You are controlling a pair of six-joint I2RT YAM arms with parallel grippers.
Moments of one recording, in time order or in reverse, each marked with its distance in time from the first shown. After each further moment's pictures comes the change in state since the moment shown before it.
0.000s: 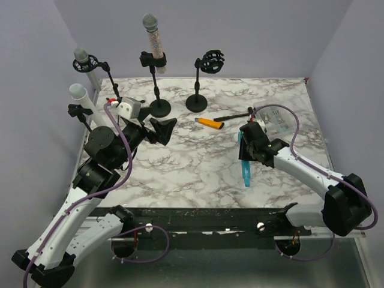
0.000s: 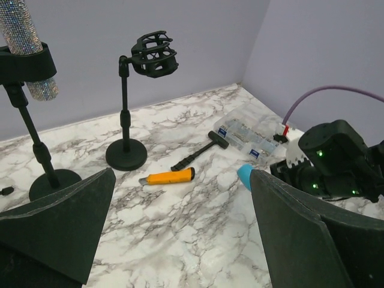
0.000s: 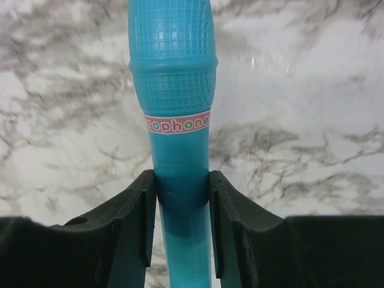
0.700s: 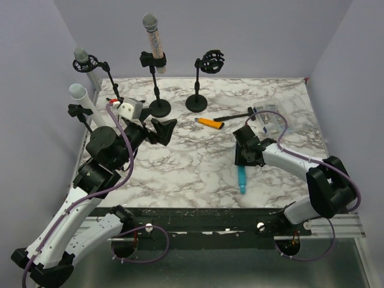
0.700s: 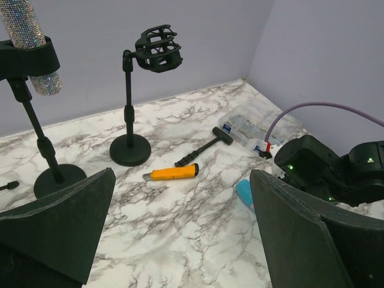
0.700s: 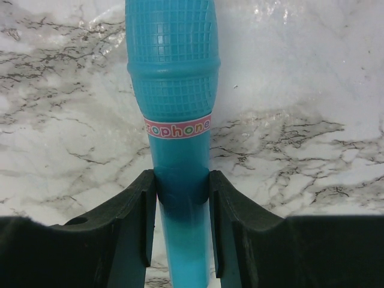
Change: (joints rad) left arm -0.016 0.002 0.000 -0.020 -0.034 0.014; right arm 0.001 0.177 -0.047 0.007 -0.091 0.075
